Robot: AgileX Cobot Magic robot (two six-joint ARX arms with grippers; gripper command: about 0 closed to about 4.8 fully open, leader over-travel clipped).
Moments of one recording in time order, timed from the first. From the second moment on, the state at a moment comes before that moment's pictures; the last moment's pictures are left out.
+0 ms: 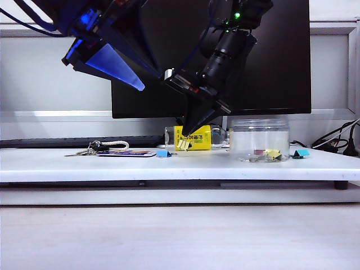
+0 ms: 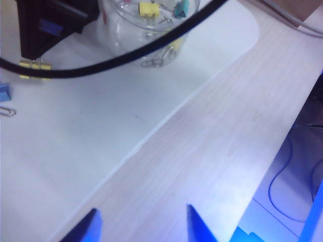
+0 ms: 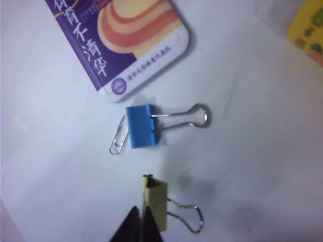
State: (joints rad) left arm -0.62 1.32 1.01 -0.42 0.36 0.03; right arm 0.44 2.23 2.10 -1.07 -0.44 -0.28
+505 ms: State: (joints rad) left arm -0.62 1.32 1.01 -0.41 0.36 0.04; right arm 0.44 2.22 2.18 -1.11 -0.36 -0.29
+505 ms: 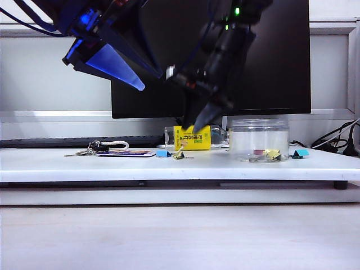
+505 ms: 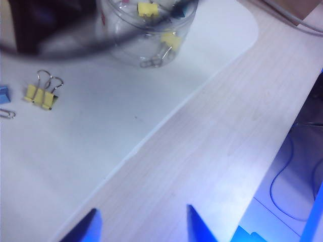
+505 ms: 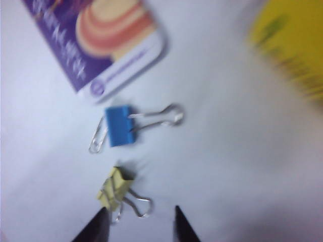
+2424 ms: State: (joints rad) left arm -0.62 1.32 1.01 -0.43 0.47 0.03; right arm 0.41 1.74 2.05 -1.29 -0.07 -0.11
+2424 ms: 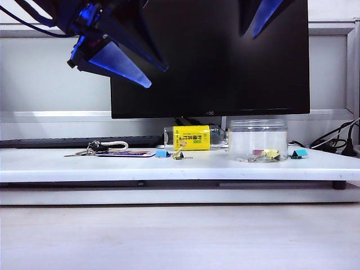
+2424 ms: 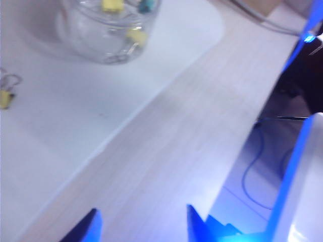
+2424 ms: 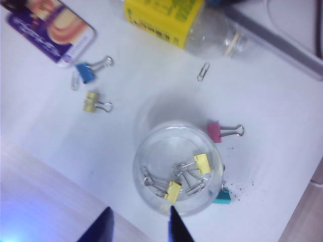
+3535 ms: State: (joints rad) left arm -0.62 1.32 1.01 -0.43 0.51 -0.04; right arm 0.40 1.67 1.51 -0.78 0.01 0.10
